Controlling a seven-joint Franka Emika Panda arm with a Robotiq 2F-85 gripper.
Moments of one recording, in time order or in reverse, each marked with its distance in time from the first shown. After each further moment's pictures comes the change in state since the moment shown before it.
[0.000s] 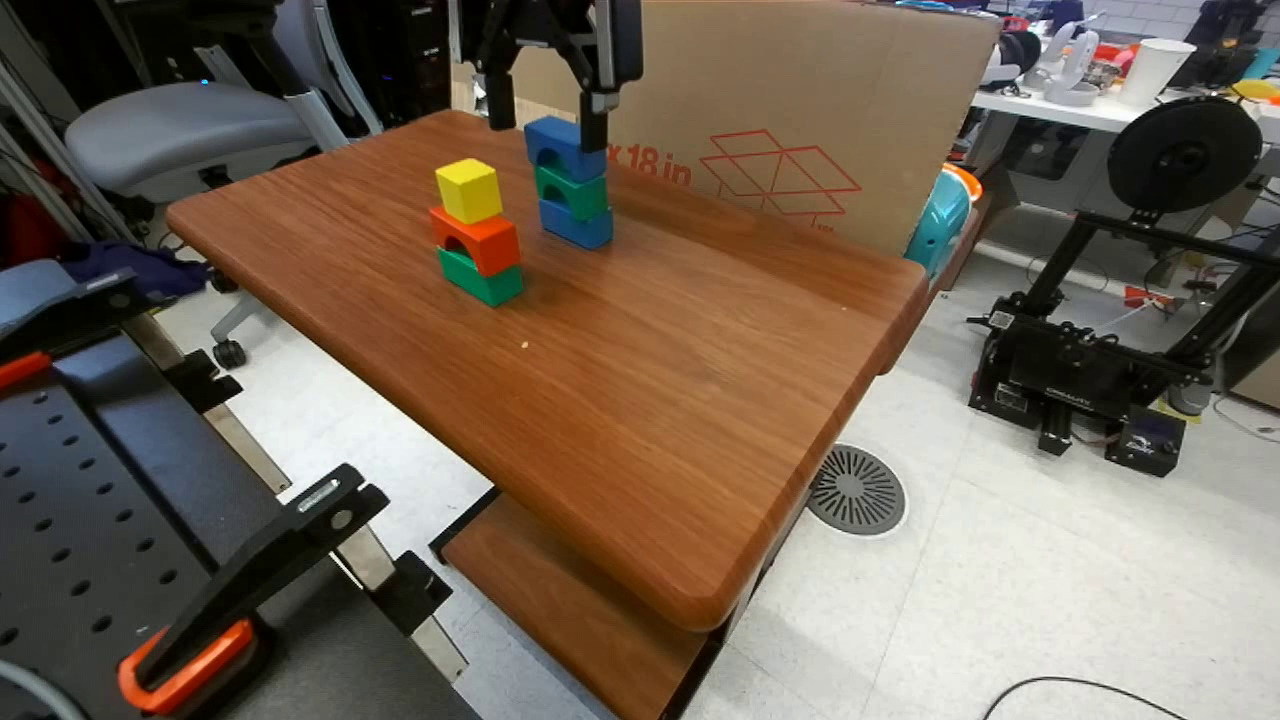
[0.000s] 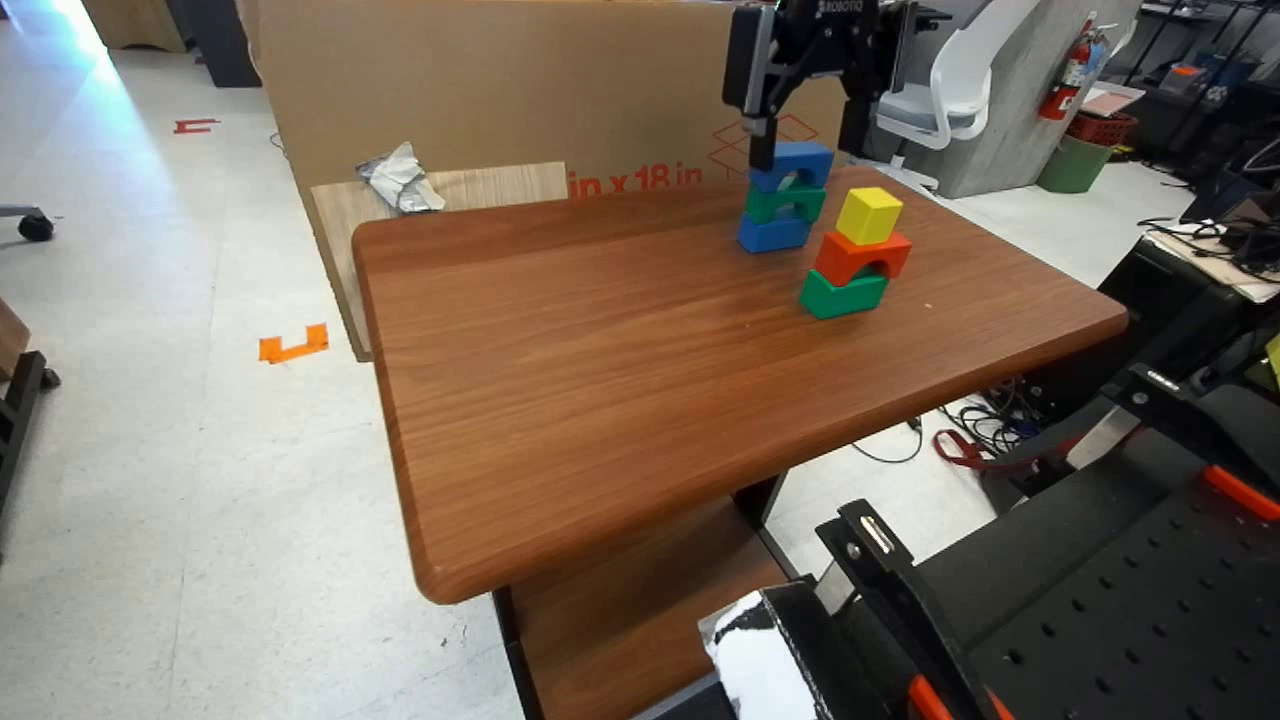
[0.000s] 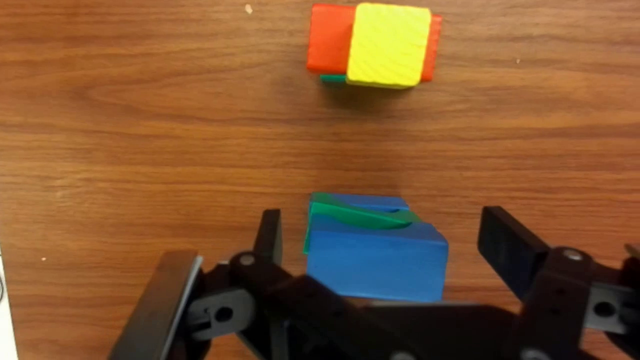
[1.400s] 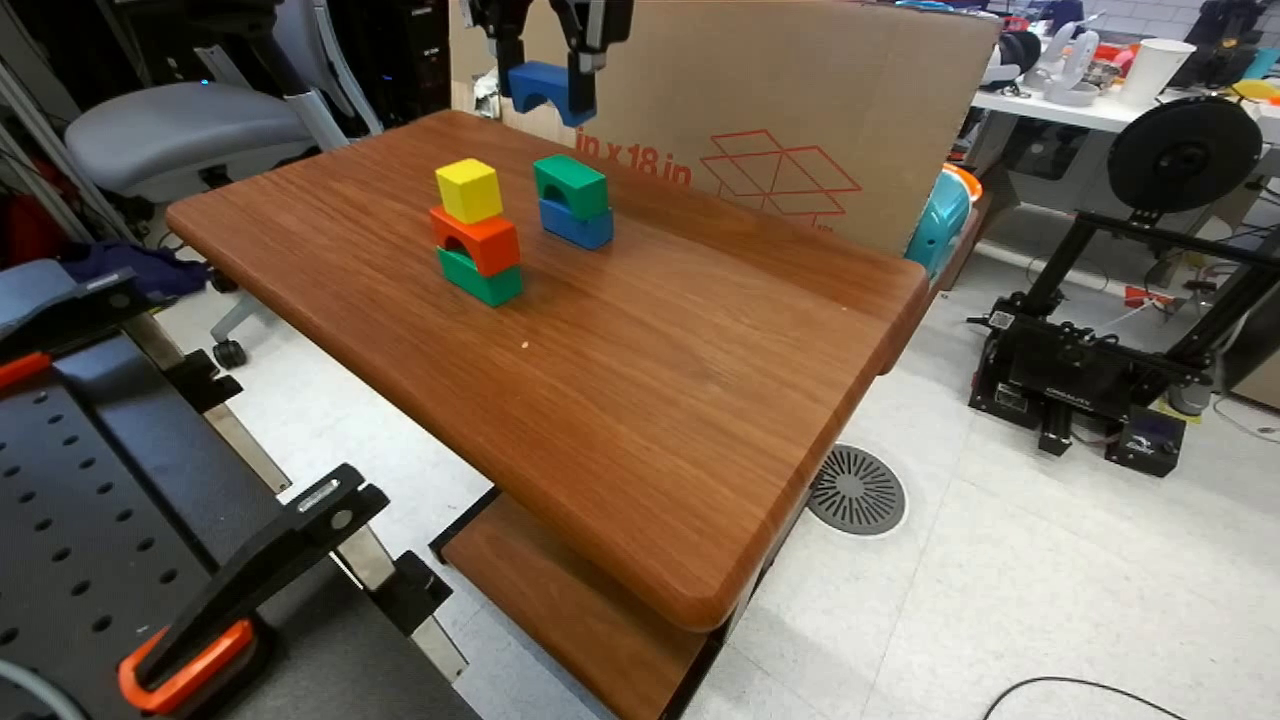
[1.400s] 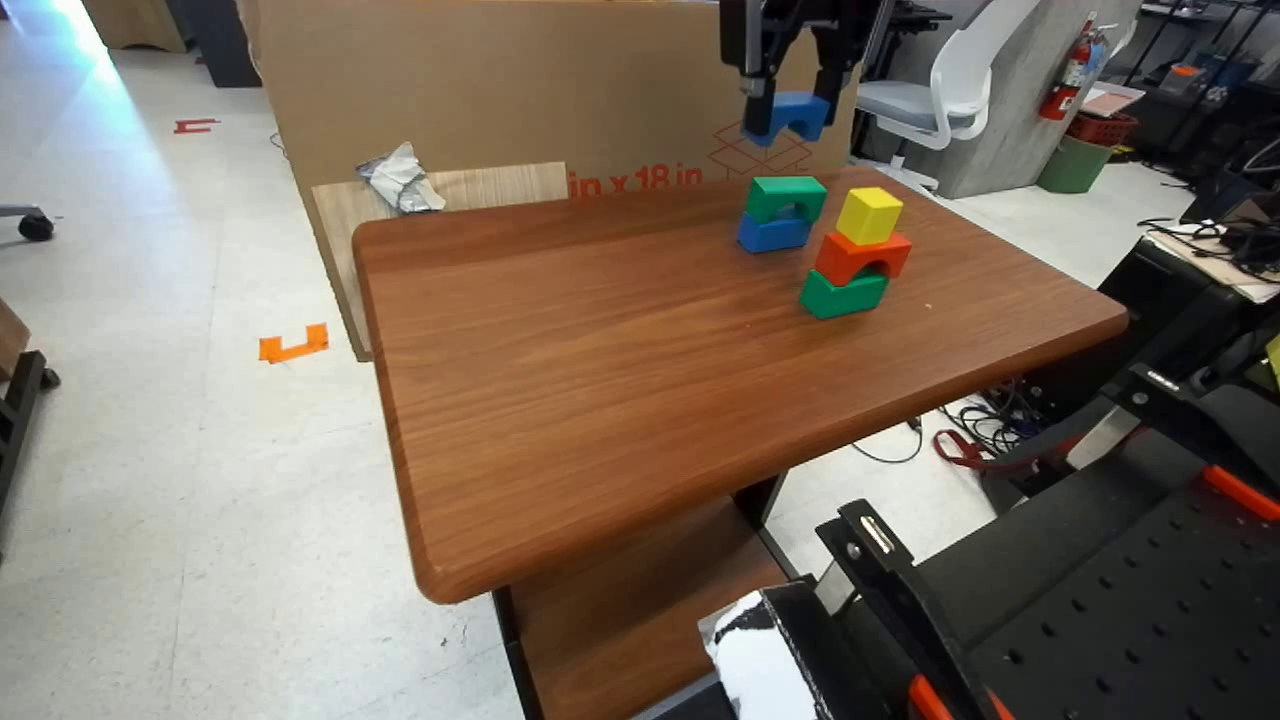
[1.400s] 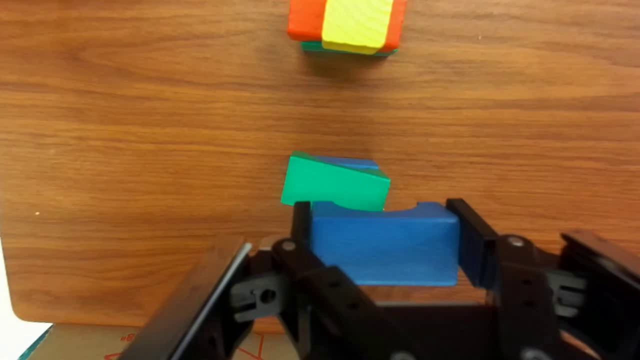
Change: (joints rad) arm 0.002 -0.033 0.008 0.030 0.042 -0.028 -0.054
